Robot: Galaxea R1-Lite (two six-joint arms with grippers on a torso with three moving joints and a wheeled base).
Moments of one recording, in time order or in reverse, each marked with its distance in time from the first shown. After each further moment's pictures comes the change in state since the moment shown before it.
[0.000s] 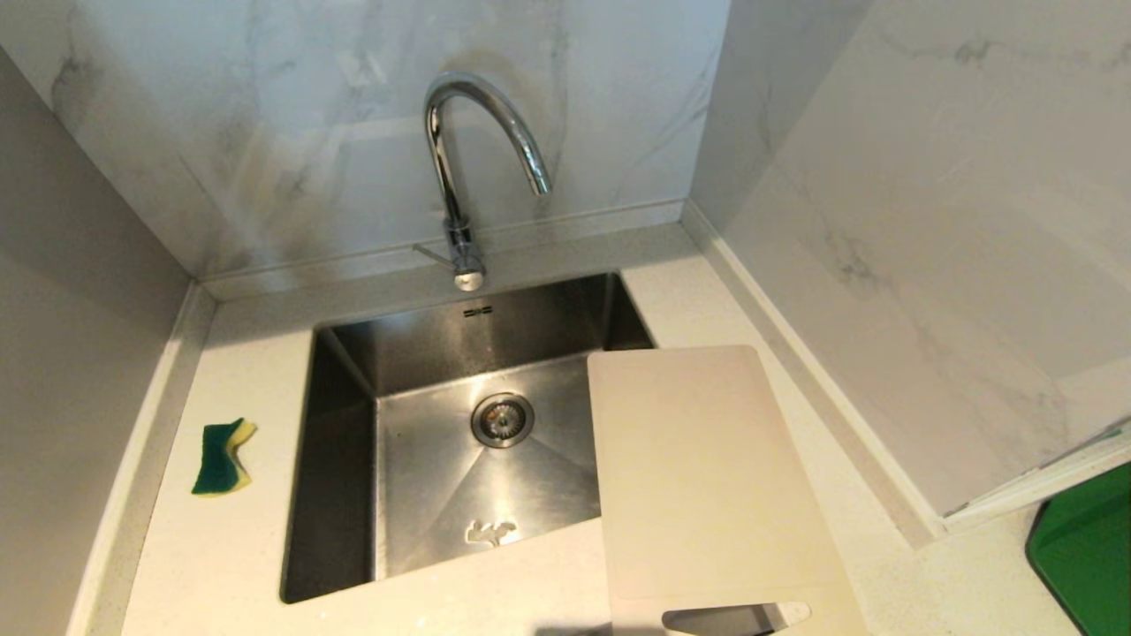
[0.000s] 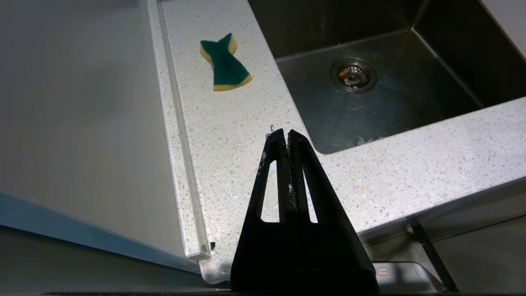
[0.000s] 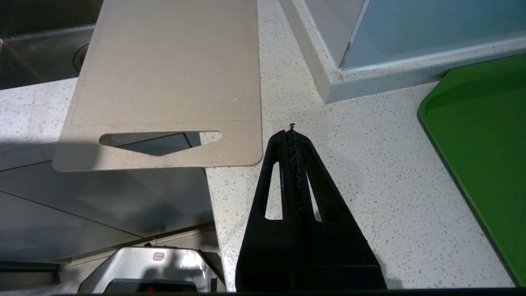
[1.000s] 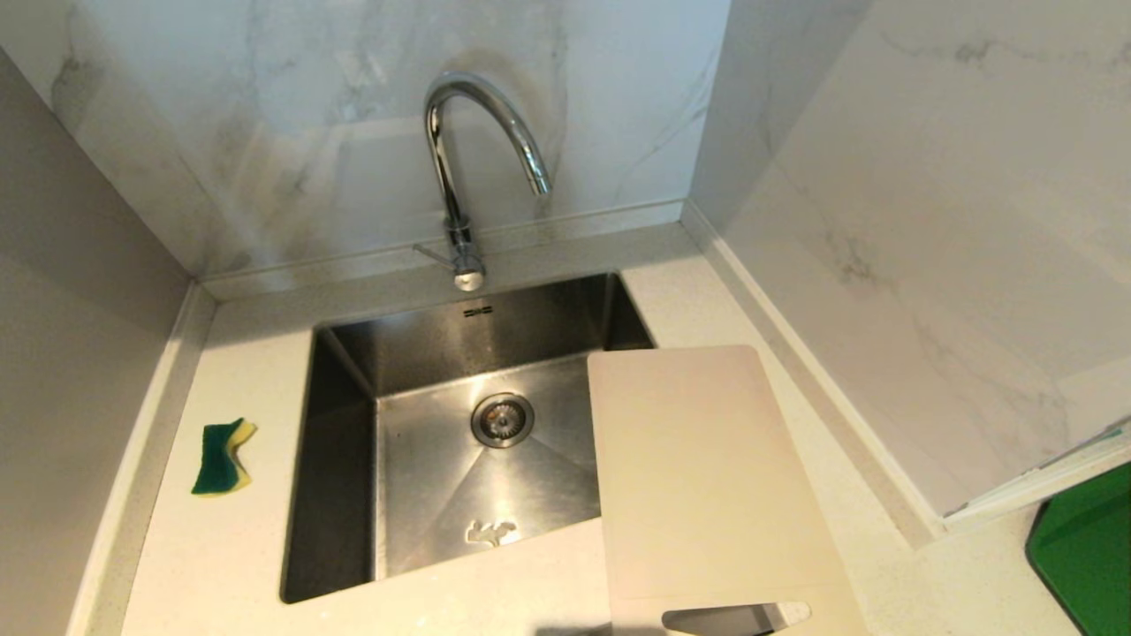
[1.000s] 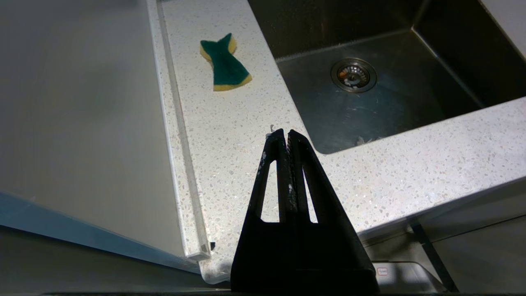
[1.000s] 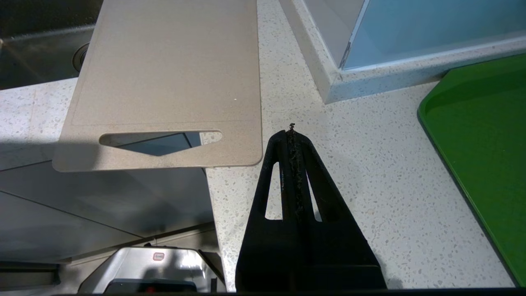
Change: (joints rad) left arm 0.000 0.000 0.000 0.000 0.000 0.000; right arm 0.000 0.000 0.000 0.000 0.000 0.000
